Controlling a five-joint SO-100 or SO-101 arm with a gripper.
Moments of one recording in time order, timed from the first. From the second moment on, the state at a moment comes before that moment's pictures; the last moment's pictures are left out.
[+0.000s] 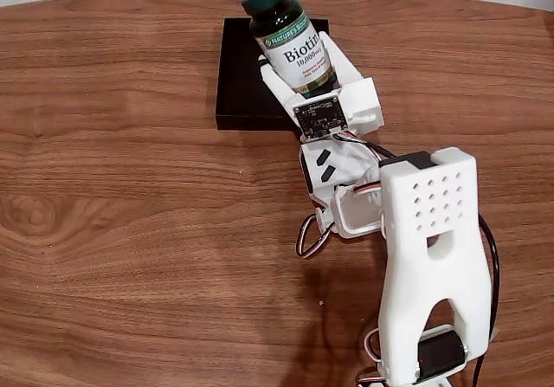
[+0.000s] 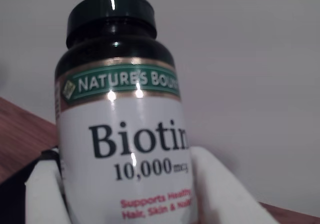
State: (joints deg) arm -11.7 46.9 119.4 -92.7 200.1
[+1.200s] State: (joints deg) arm -11.6 63.9 111.3 -42.4 197.8
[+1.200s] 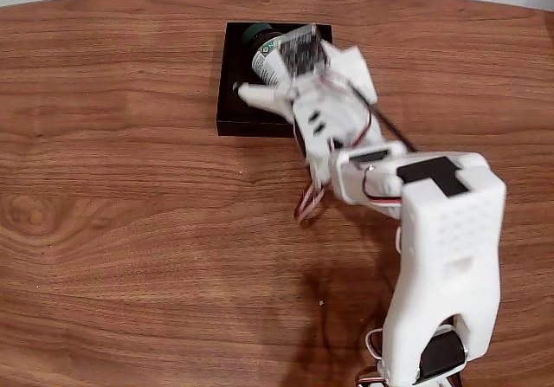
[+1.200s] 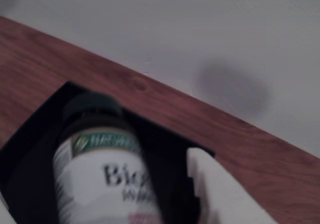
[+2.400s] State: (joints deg) arm -10.4 52.8 60.0 36.3 197.9
